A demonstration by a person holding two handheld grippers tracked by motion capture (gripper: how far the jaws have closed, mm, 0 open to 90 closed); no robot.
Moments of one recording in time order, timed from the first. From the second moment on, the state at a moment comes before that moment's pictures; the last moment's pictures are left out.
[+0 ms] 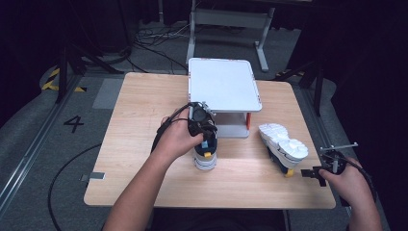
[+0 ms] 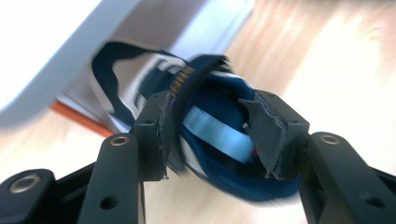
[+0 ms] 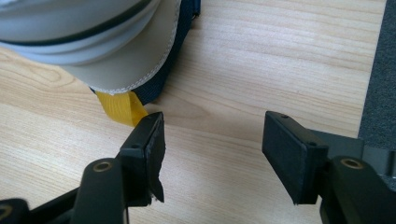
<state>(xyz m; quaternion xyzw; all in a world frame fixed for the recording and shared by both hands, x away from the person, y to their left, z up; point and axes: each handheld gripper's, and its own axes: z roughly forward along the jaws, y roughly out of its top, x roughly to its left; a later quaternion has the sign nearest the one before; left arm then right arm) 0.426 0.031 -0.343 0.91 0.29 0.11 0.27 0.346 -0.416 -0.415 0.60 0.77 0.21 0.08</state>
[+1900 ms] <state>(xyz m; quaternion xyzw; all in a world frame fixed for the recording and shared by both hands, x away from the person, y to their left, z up) 0.389 0.009 -0.404 0.87 0.44 0.09 0.19 0.353 -0.413 -0.411 0.59 0.77 0.22 0.07</state>
